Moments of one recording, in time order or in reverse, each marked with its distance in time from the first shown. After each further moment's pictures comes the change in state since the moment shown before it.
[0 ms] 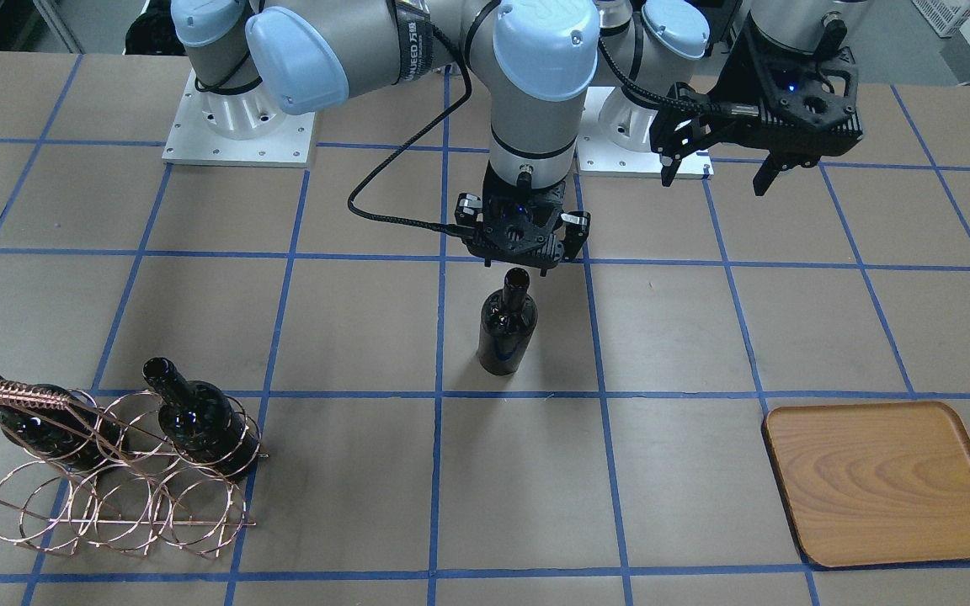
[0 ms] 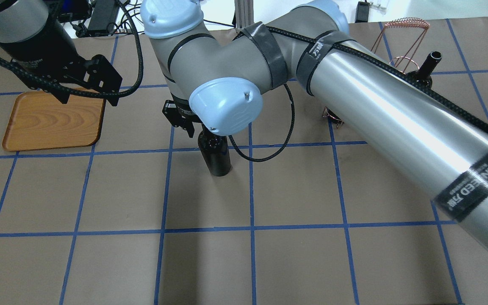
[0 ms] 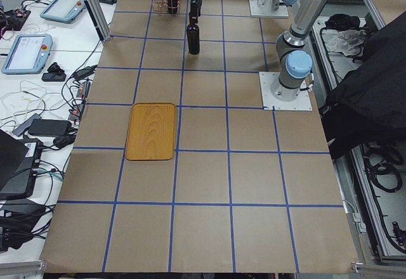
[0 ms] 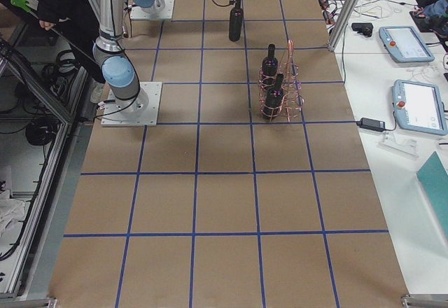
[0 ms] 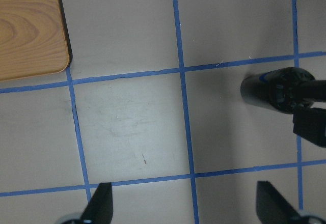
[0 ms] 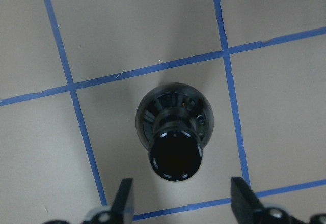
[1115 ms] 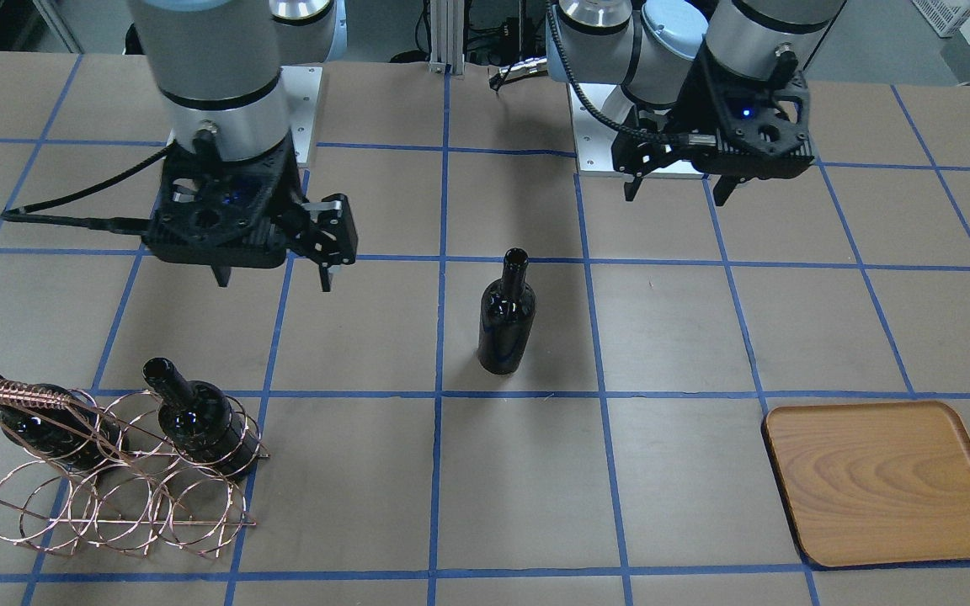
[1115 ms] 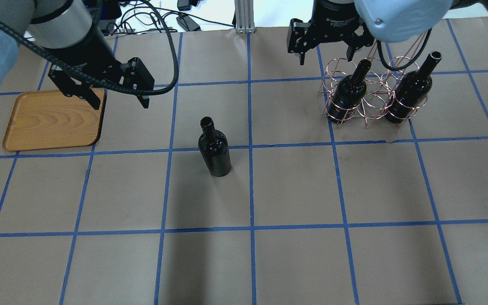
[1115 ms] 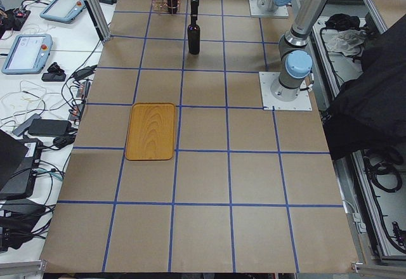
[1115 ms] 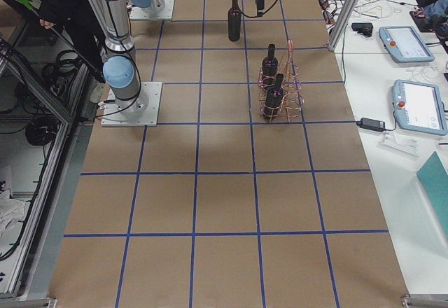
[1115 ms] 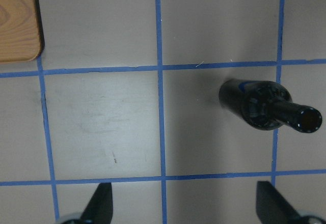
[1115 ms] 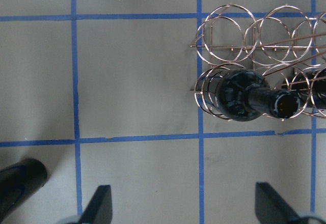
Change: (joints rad) left arm -0.122 -0.063 -0.003 0.049 -0.018 -0.202; right arm -0.394 -0.172 0.010 0.077 -0.124 -0.585
